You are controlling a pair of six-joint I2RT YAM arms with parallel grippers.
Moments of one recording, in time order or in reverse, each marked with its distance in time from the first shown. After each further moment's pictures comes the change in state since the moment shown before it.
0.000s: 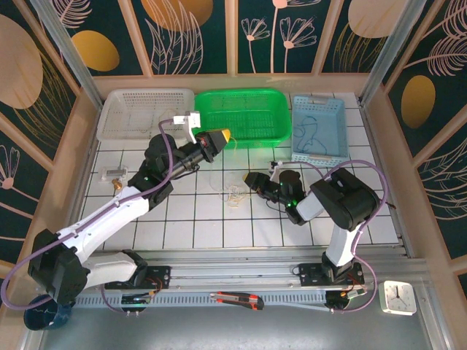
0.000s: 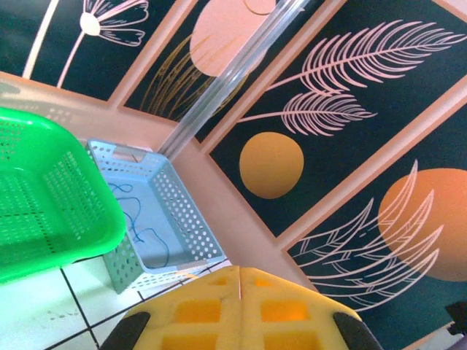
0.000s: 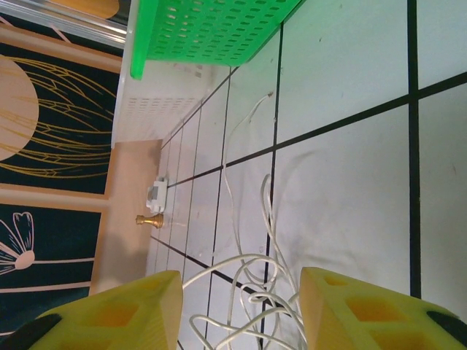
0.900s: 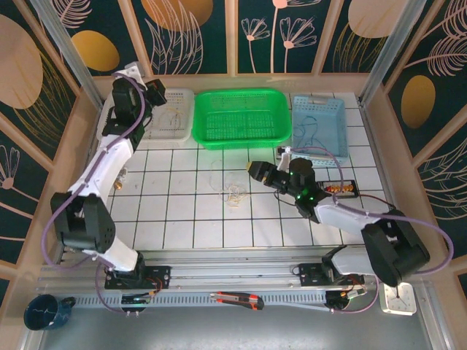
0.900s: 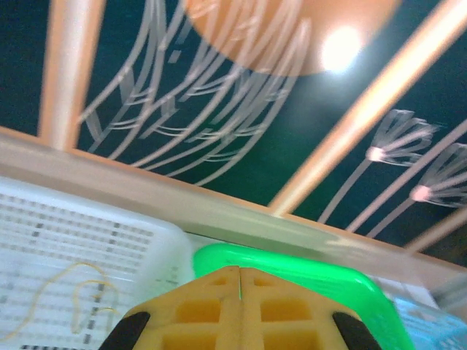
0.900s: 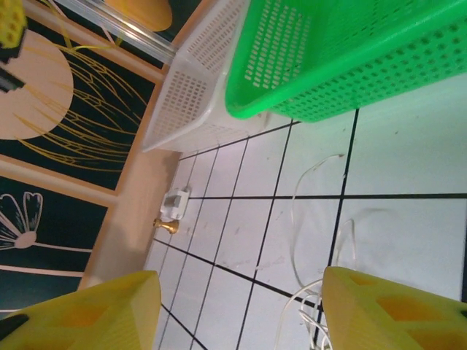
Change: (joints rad) left arm 0.532 0.401 0.473 -0.295 -0.188 0.236; right arm 0.000 -0.545 0.084 -0.603 0.063 -0.233
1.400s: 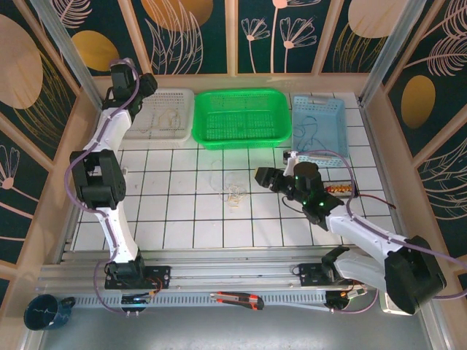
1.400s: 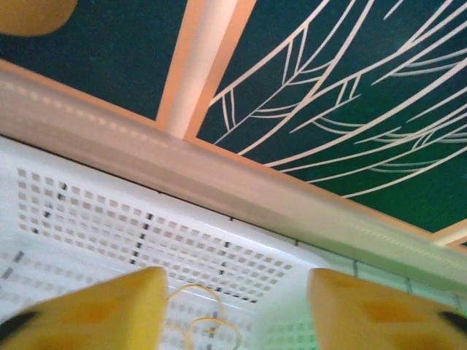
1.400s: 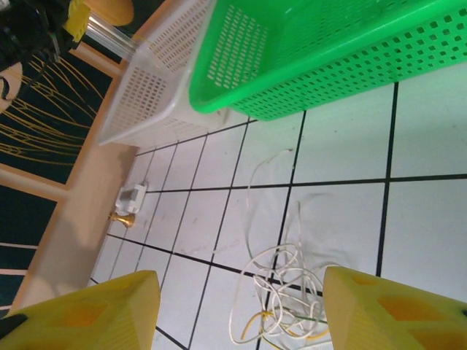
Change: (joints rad) left arm 0.138 0.437 0.419 -0.199 -0.029 0.060; right arm 0.029 -0.203 0.002 -0.314 0.123 -0.118
